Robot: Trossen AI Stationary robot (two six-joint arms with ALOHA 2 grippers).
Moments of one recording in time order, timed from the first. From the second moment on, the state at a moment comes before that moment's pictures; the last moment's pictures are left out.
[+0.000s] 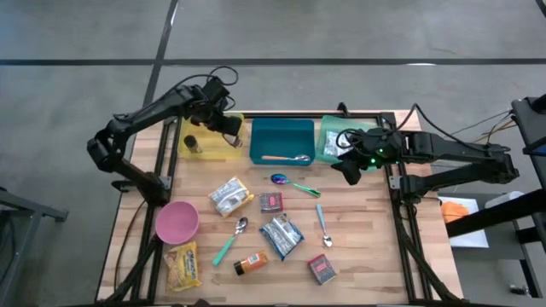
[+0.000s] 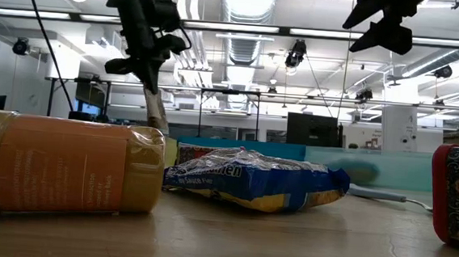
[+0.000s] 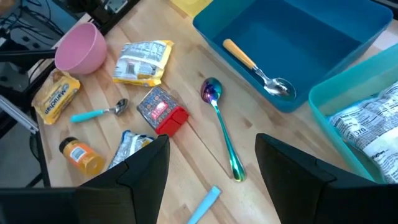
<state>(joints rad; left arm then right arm) 0.72 1.51 1.31 -1.01 0.10 -0.47 -0.10 0.95 1.00 -0.77 0.07 0.69</state>
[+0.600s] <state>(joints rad) 0.73 1.51 1.28 -0.99 0.10 -0.48 -0.10 0.95 1.00 -0.77 0.07 0.68</state>
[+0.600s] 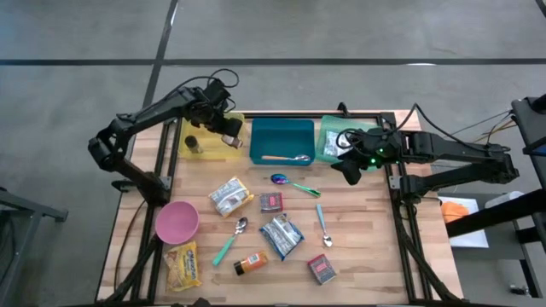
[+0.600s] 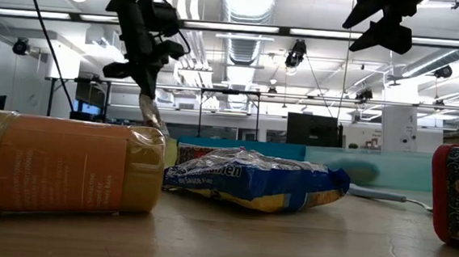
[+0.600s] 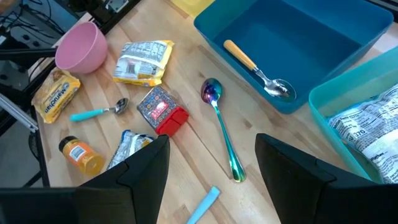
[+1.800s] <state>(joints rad) 0.73 1.47 1.18 -0.87 0.09 -0.53 -0.10 0.95 1.00 -0.77 0.07 0.68</state>
